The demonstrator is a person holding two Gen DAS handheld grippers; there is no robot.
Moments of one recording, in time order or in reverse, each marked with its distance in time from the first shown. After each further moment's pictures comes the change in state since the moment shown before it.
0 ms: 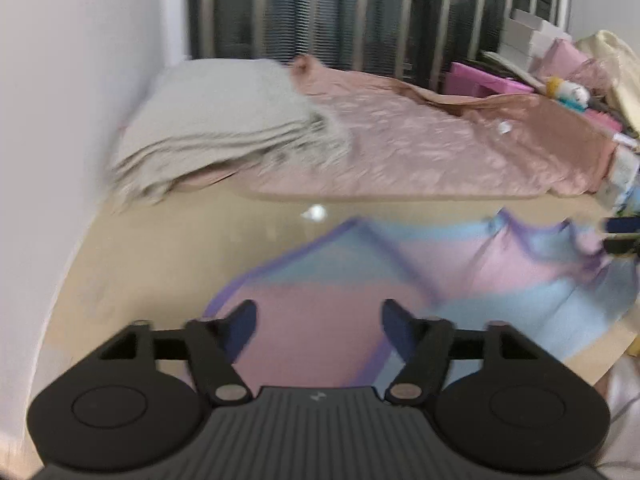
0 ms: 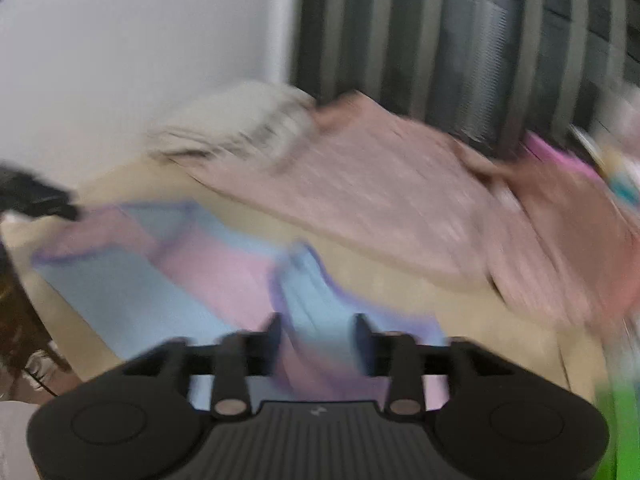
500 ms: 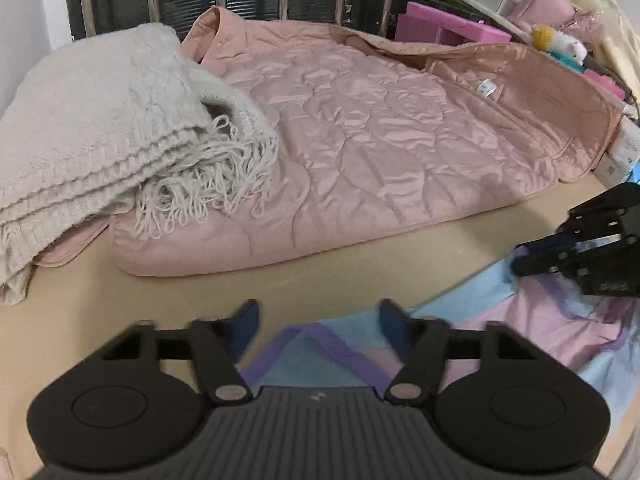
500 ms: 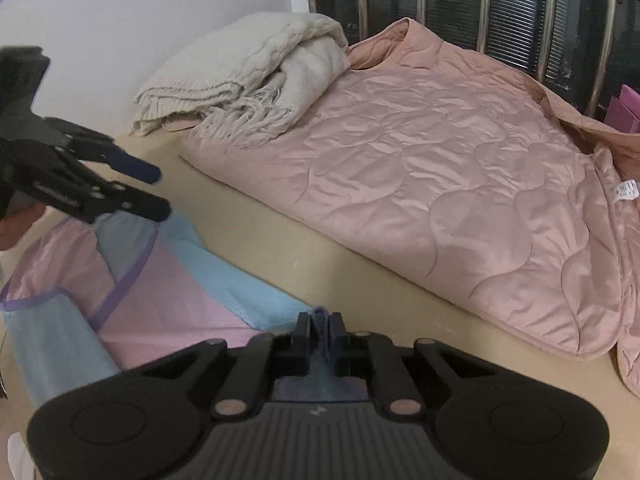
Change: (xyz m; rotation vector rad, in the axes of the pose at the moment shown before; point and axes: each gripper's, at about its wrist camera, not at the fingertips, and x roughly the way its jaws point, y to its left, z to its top) left arm 0.147 -0.013 0.064 0.112 0.173 -0.103; right arm 0.140 -0.039 0.048 0.091 0.206 0.142
